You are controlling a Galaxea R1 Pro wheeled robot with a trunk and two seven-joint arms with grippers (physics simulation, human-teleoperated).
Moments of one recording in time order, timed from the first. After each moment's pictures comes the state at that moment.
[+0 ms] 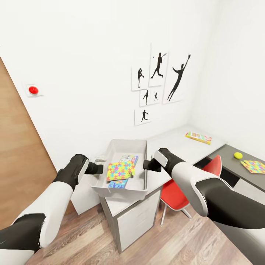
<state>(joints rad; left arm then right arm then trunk) -1.02 -0.01 0.05 -0.62 -0.10 0.91 -0.25 -1.30 0.17 0.18 -0.10 -0.55 0.71 -0.20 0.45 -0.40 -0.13</state>
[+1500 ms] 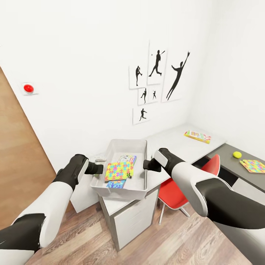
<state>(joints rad) -1.02 -0.01 0.05 -0.62 -0.10 0.91 -0.25 -1.29 0.17 0.17 -0.11 -0.55 0.71 -0.20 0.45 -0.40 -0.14</state>
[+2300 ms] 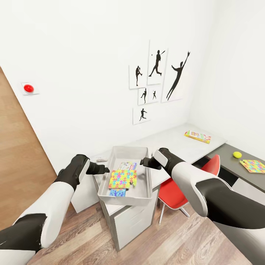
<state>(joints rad) -1.02 -0.02 0.05 -0.62 -0.09 0.91 -0.25 -1.29 0.17 0.17 -0.11 -0.55 0.62 -0.19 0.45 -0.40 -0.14</state>
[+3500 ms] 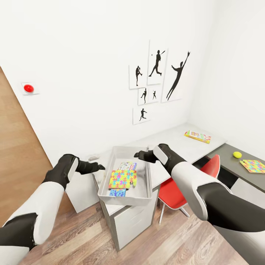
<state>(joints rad) -1.02 0.05 0.17 -0.63 -0.07 0.95 -0.40 -1.26 0.17 0.17 -0.27 -0.55 0.65 -0.07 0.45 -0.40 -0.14</state>
